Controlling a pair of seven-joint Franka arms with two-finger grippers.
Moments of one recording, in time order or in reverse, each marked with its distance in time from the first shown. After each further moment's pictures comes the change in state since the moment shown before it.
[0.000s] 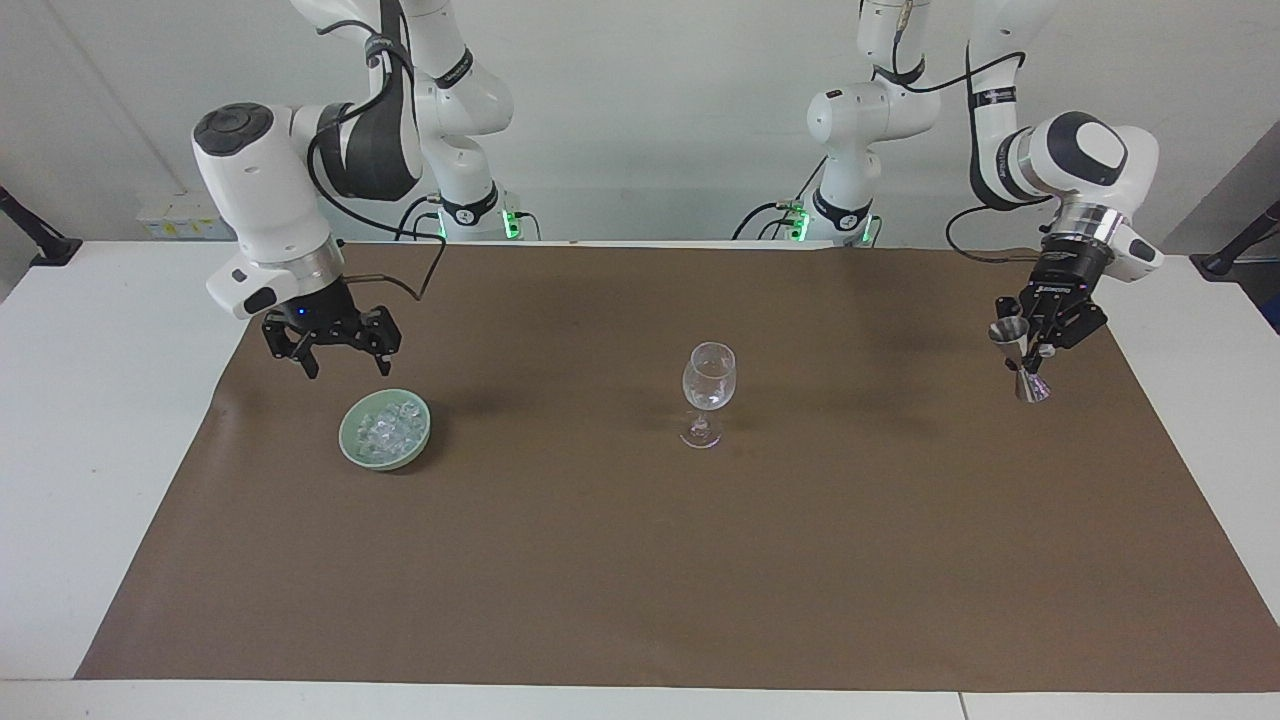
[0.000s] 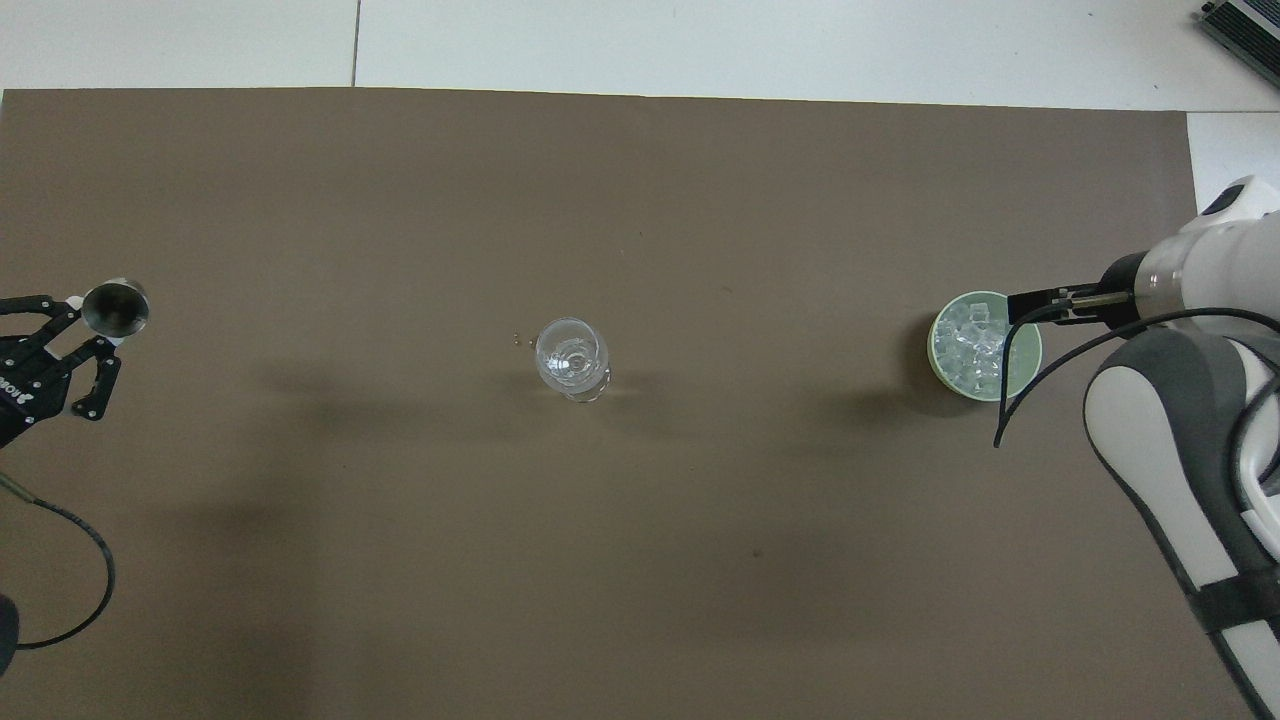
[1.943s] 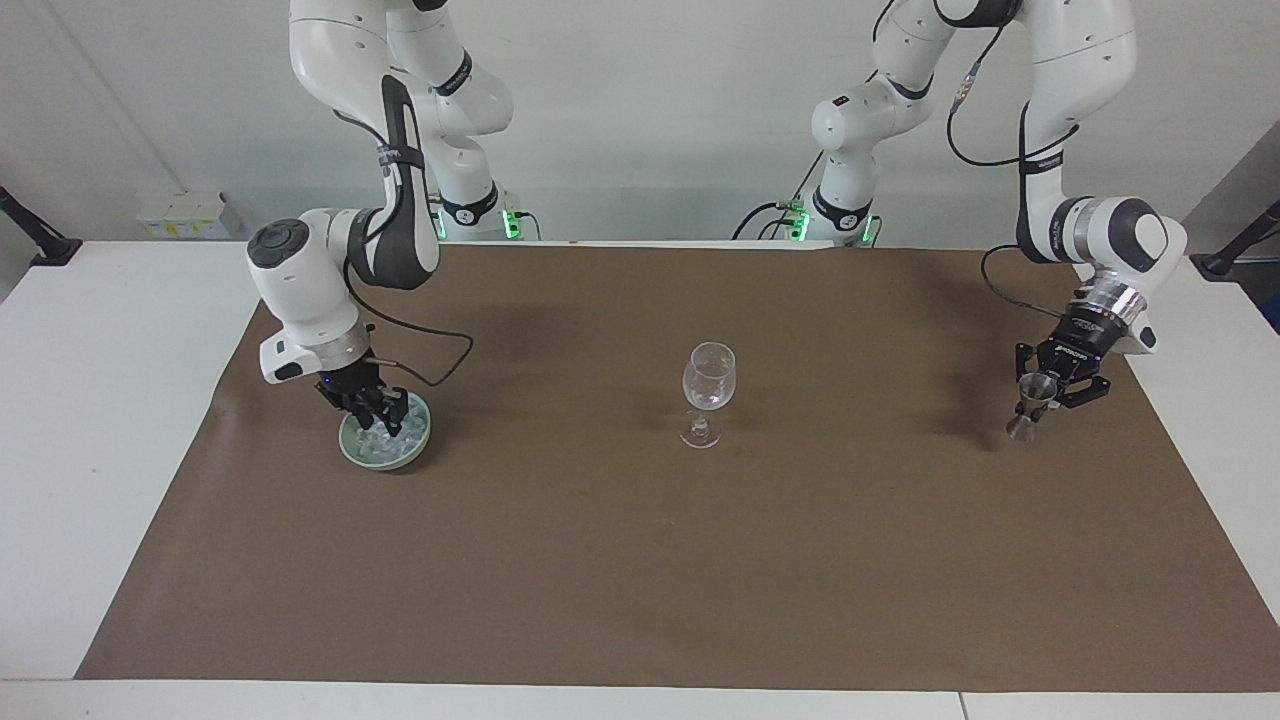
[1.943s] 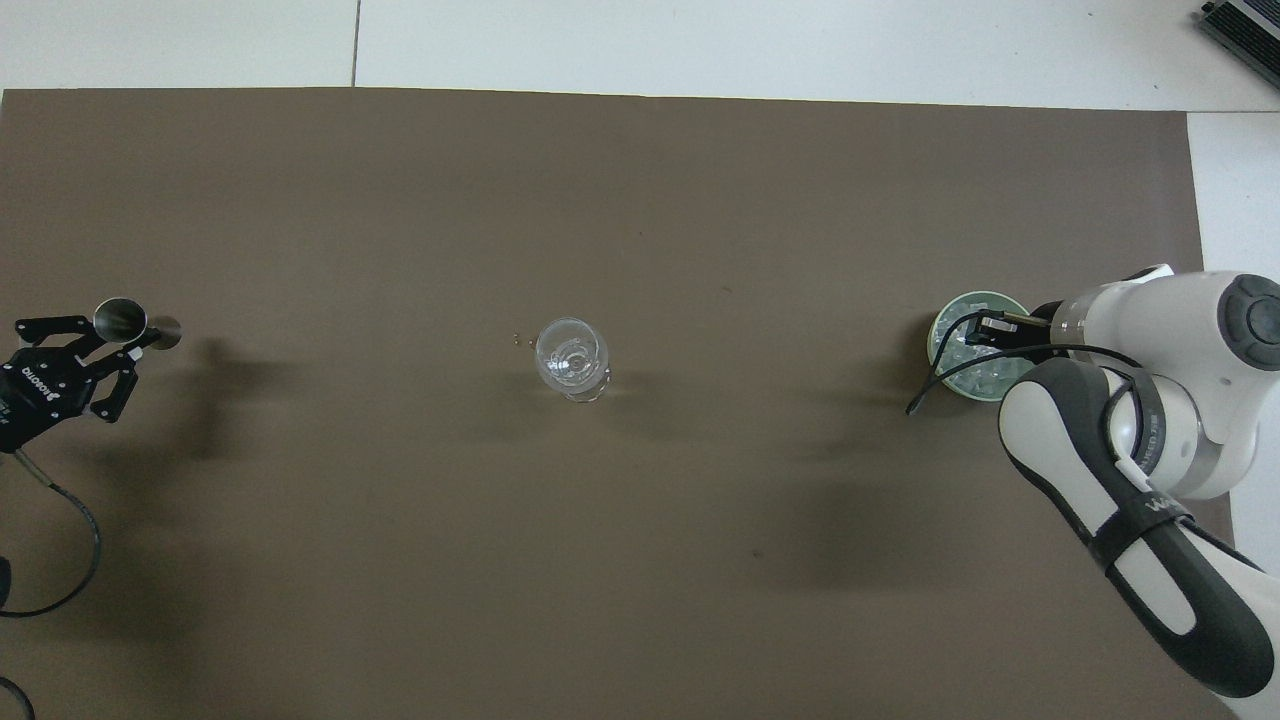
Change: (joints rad) left arm 0.172 0.401 -0.001 0.166 0.008 -0.275 -0.082; right arm -0.003 0.121 -0.015 -0.165 0.105 0.266 0.250
